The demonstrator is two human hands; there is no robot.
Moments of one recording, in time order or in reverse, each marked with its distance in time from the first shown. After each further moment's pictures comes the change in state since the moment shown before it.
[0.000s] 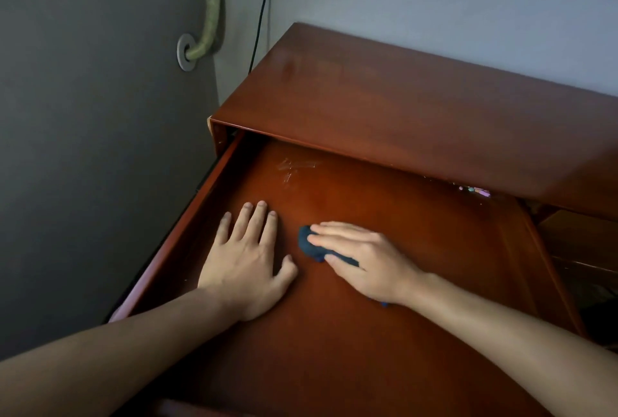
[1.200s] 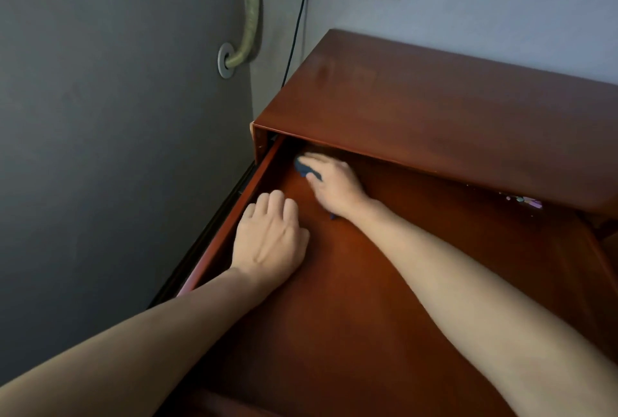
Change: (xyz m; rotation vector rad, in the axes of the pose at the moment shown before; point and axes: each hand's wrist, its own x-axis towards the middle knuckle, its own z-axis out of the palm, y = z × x) left_hand 0.031 -0.030 0.002 0.045 0.522 0.020; right_hand 0.175 0.000 0.040 0.002 0.161 0.208
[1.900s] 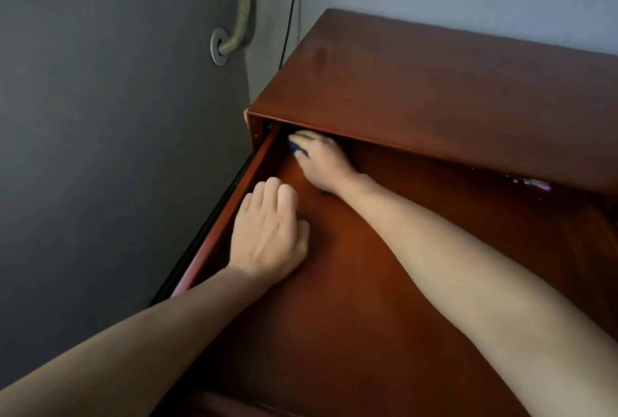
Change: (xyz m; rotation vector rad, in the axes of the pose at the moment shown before) left_hand -0.004 0.001 -0.007 -0.213 0.093 -0.027; right_hand 0.033 -0.001 0.016 -0.062 -0.037 0.000
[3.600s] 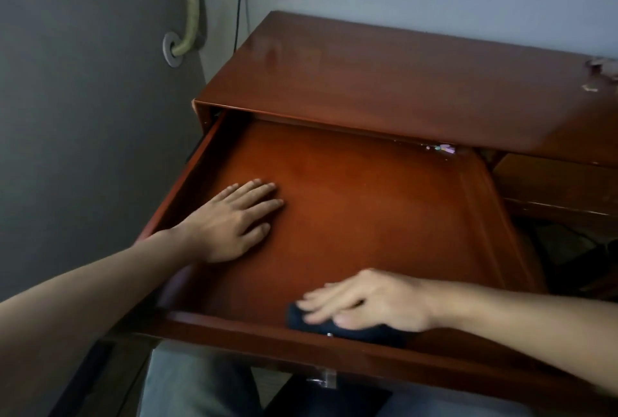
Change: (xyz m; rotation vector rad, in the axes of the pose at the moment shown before) left_hand -0.021 0.005 -0.025 0.067 -0.759 0.332; right_hand -0.322 -0.009 -0.132 0.321 -0.714 -0.220
